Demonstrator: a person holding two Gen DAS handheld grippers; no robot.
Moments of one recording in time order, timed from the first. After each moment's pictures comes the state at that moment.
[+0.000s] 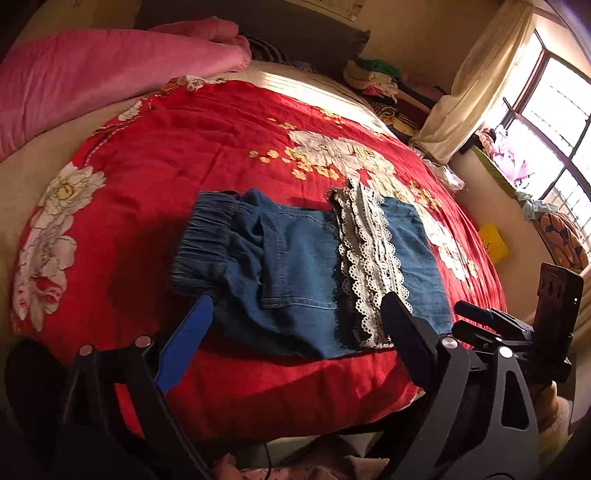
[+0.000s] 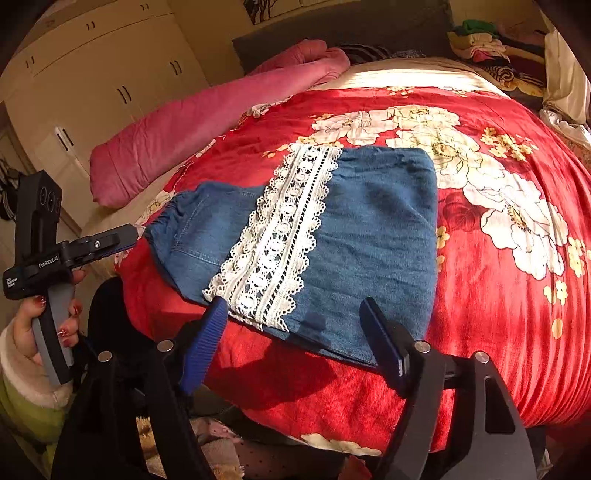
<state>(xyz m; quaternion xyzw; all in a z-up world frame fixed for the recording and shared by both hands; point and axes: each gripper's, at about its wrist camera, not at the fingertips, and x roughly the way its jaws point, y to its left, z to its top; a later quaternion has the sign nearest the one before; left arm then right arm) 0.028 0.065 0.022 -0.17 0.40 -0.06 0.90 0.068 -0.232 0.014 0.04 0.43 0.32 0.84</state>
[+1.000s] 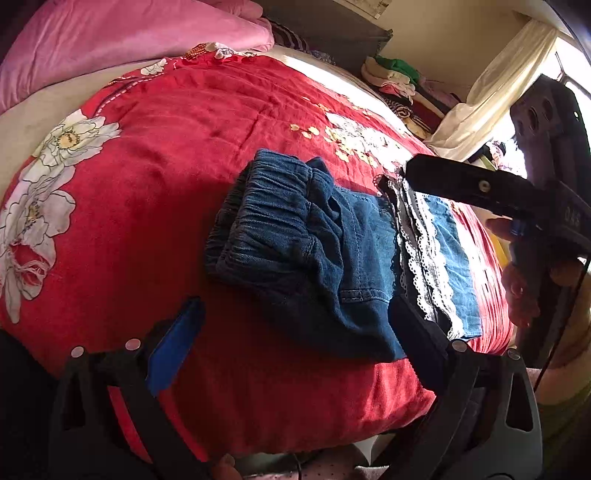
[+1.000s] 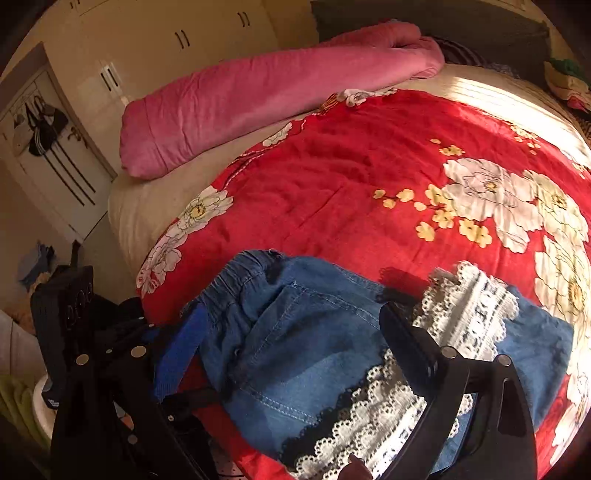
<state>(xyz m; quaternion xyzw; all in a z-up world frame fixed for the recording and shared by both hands) 0.045 0.099 -0.034 -0.22 0.42 -0.06 0.88 0.164 -0.042 0.040 -0.07 0.46 0.44 0.77</state>
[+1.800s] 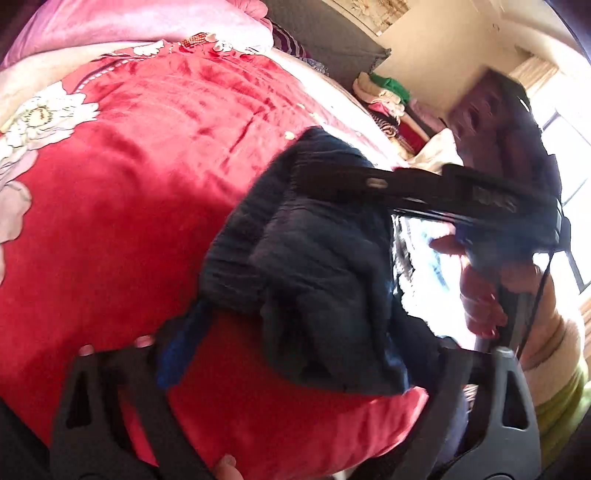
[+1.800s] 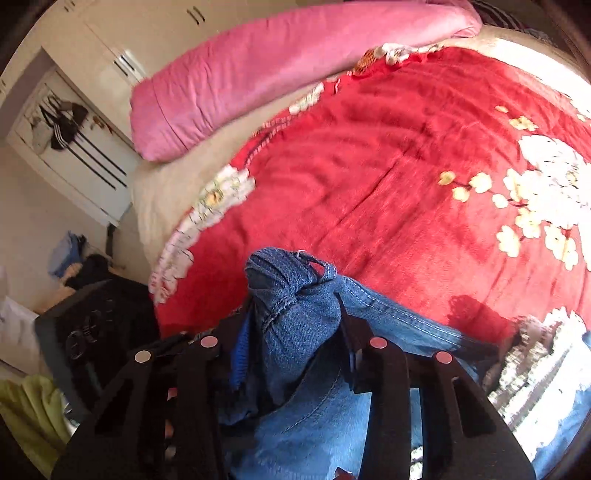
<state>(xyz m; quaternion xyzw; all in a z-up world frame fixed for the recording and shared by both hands) 0.068 0.111 -0.048 -0.31 0.39 -0.10 0.86 0.200 -0.006 0.007 -0.03 0.51 0.50 0.70</state>
